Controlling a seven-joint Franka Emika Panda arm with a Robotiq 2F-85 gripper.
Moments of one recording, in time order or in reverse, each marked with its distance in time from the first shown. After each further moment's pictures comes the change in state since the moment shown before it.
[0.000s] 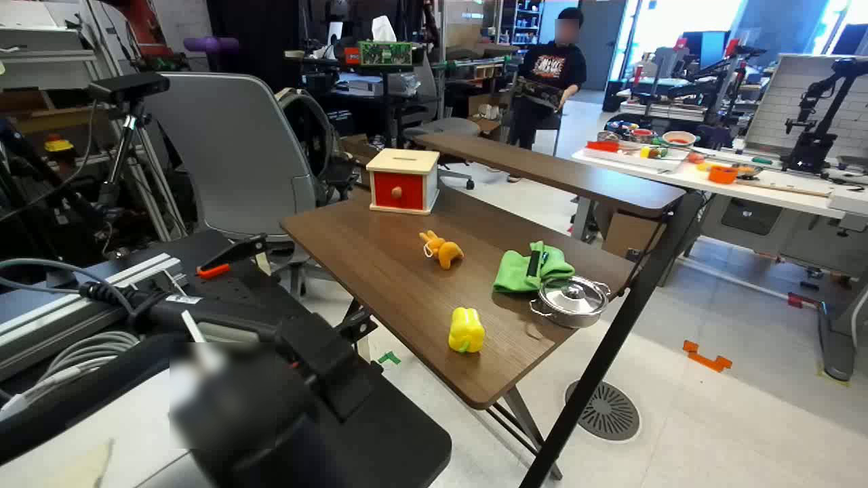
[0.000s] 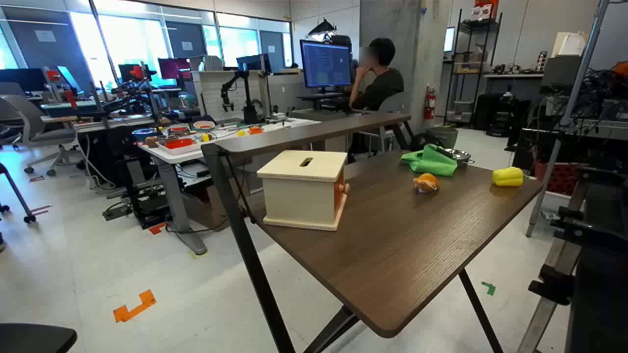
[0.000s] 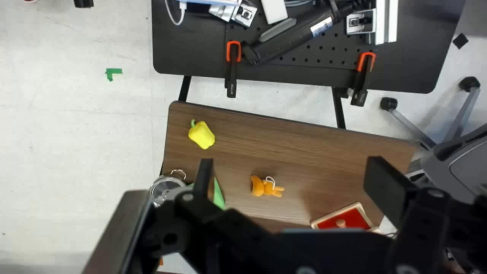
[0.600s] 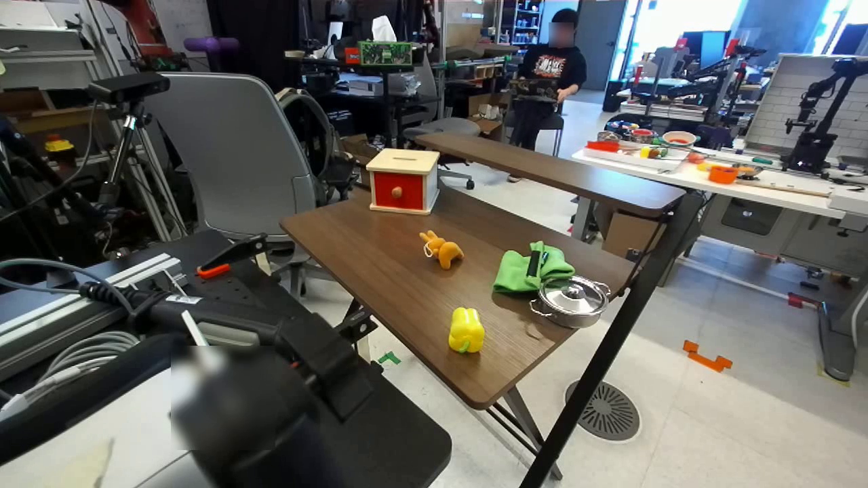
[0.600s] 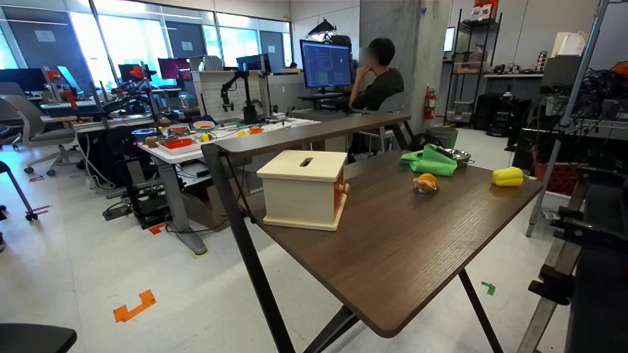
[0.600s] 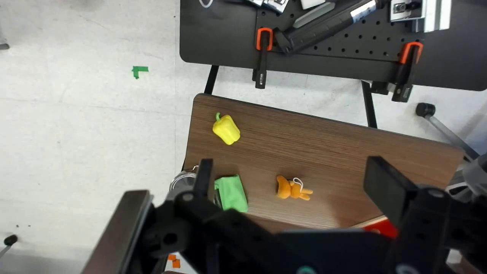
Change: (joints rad) arm 0.000 0.134 0.015 0.000 -0.063 0.132 0.015
